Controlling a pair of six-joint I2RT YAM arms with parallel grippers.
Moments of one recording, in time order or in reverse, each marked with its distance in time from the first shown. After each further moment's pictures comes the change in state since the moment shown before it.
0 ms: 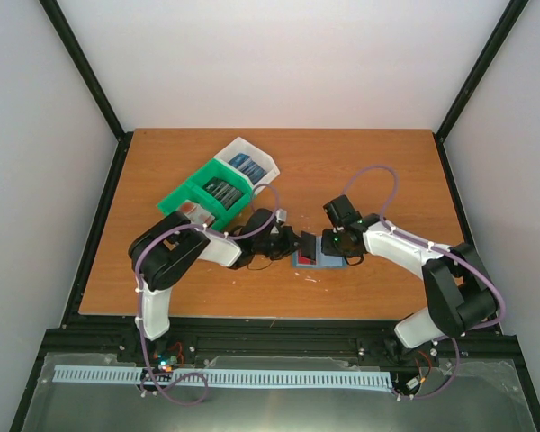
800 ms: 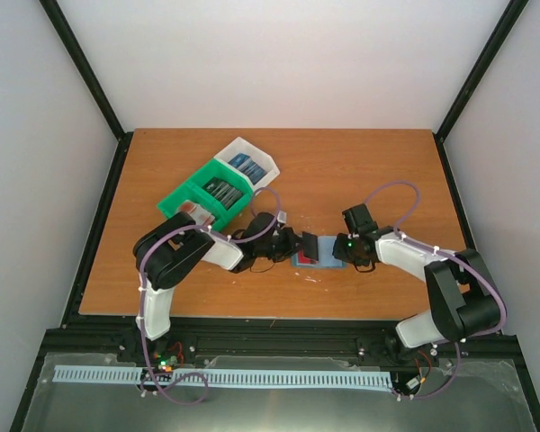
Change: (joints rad) left arm -0.023 0.031 -0.007 0.084 -0.033 -0.071; right arm -0.129 -0.027 -0.160 0.144 -0.061 0.082
